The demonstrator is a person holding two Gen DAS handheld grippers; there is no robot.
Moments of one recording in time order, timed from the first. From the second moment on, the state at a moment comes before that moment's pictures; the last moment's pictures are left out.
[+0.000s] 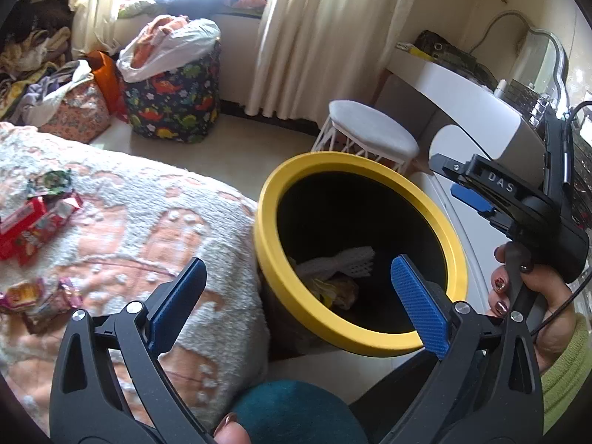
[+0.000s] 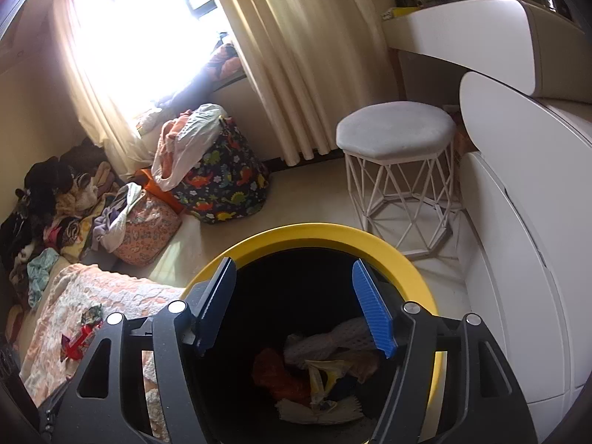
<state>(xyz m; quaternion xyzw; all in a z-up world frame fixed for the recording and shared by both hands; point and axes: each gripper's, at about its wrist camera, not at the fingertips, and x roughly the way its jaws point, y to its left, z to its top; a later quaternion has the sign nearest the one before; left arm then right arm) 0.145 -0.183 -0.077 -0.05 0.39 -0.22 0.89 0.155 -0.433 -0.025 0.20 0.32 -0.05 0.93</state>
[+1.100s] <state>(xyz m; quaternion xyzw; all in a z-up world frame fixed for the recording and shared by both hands) 0.130 -0.020 -0.041 -0.11 0.30 -0.04 0.95 0.146 -0.295 0.002 0.16 0.33 0.11 0.93</state>
